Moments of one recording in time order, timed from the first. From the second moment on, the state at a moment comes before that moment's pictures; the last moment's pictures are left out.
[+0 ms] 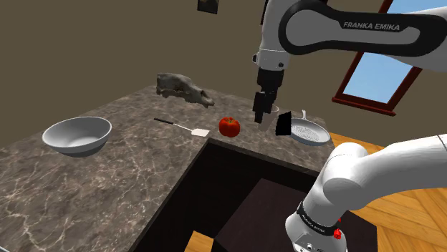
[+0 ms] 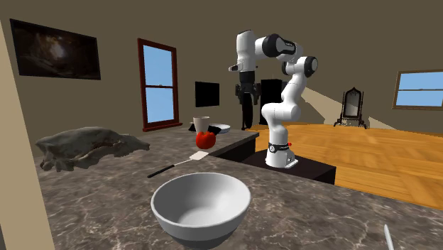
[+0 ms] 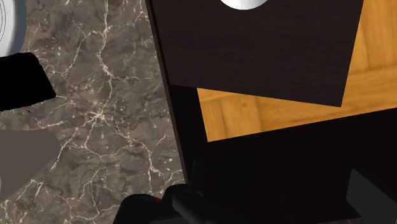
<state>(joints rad) -0.01 -0.77 0.06 -2.43 0.03 1.55 -0.07</state>
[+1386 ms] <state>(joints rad) -0.01 -0.10 0.04 -2.15 0.01 2.05 -0.20</state>
